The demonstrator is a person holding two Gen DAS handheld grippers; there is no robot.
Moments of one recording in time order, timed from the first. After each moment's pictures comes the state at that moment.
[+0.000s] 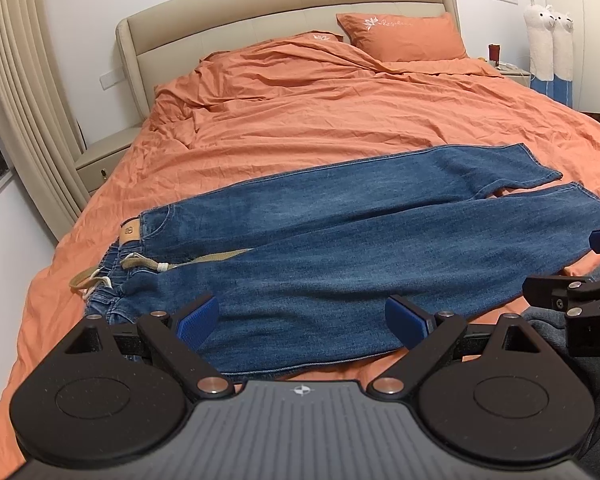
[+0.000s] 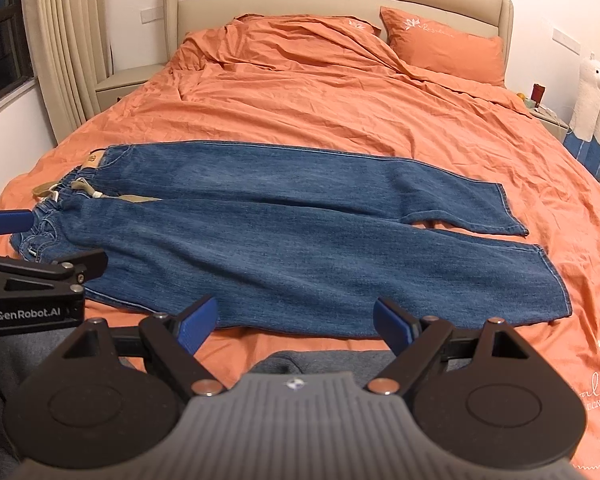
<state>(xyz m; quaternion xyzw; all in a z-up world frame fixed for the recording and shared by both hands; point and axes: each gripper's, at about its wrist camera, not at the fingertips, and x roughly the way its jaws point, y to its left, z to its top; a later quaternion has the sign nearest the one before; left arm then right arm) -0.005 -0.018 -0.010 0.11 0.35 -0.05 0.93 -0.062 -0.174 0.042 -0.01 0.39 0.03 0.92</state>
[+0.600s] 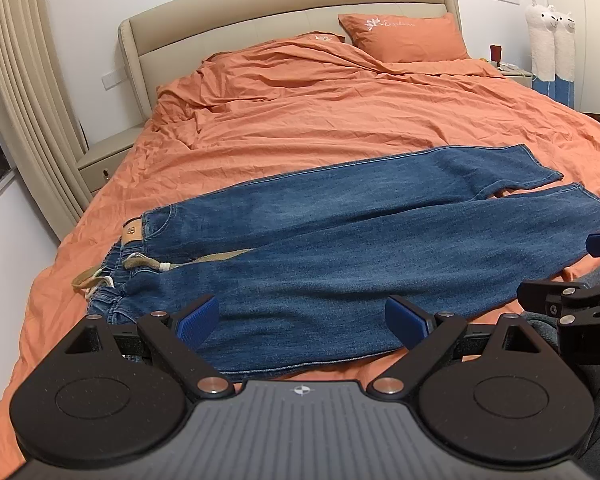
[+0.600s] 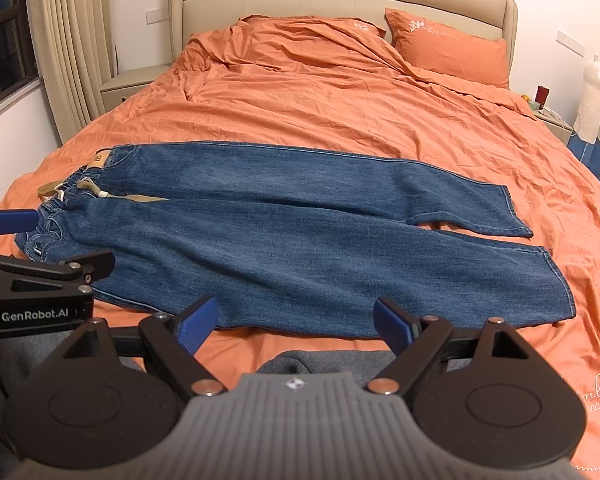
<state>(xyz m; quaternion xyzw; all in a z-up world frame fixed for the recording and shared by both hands) -0.005 -0.017 -0.008 0.11 0.35 -0.04 0.93 -0.064 -0.170 0.043 -0.01 0.39 0.03 0.92</state>
